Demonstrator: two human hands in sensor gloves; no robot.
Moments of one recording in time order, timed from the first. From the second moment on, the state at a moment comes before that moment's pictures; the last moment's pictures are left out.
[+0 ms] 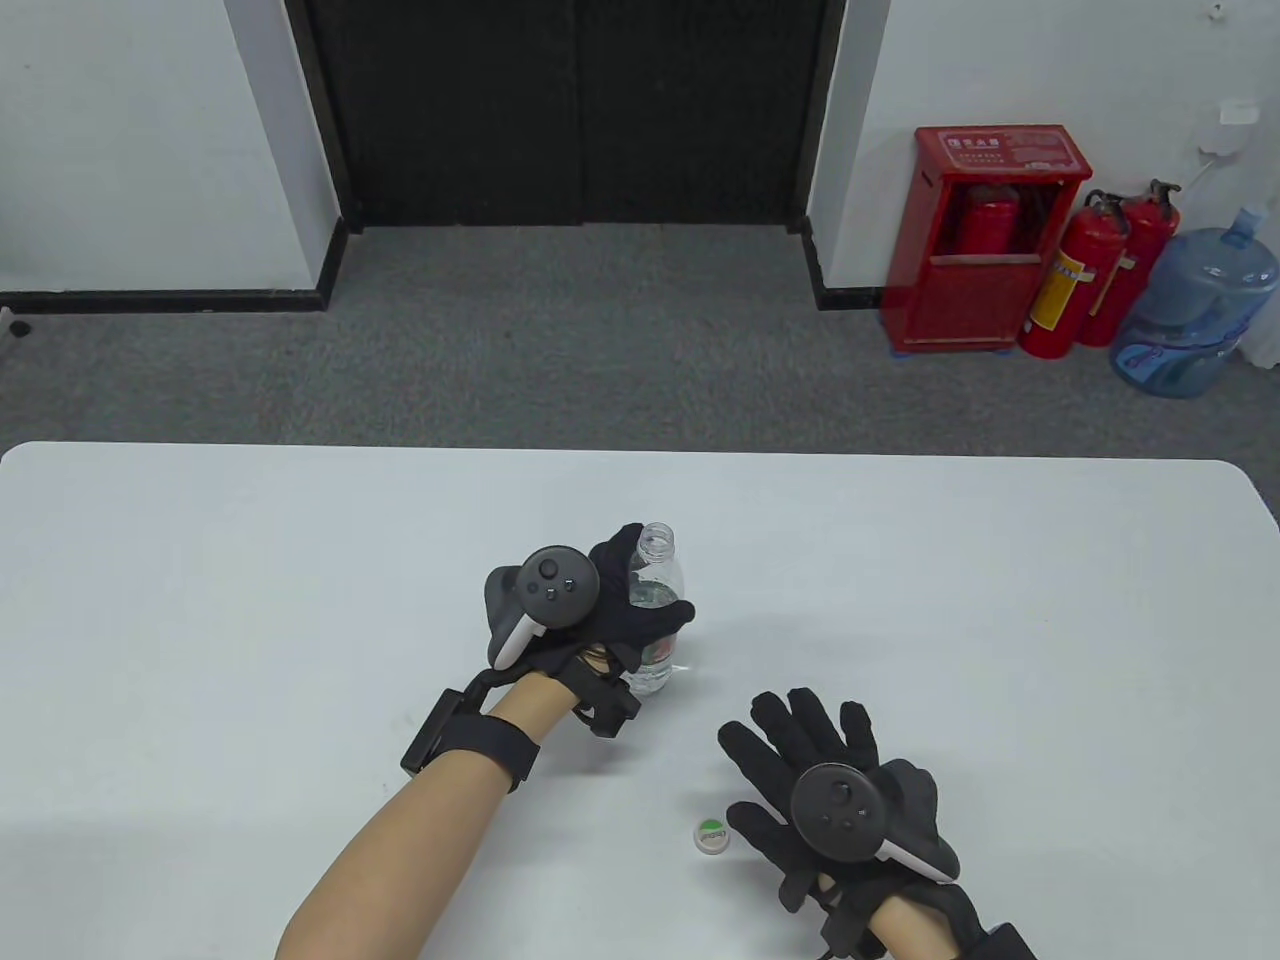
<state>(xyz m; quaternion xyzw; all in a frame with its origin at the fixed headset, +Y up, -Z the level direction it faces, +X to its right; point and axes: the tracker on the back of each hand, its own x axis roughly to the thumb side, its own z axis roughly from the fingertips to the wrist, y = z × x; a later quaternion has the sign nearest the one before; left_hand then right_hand) -0.101 -0.702 -0.467 0.07 -0.18 0.36 0.91 0.145 -0.702 -0.288 0.22 -0.01 0.96 0.16</state>
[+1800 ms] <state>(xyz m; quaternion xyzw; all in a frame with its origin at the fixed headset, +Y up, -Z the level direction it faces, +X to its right) -0.207 -0.736 -0.298 -0.06 -0.31 0.12 0.94 0.131 -0.710 -0.281 0.26 -0.02 0.95 0.18</state>
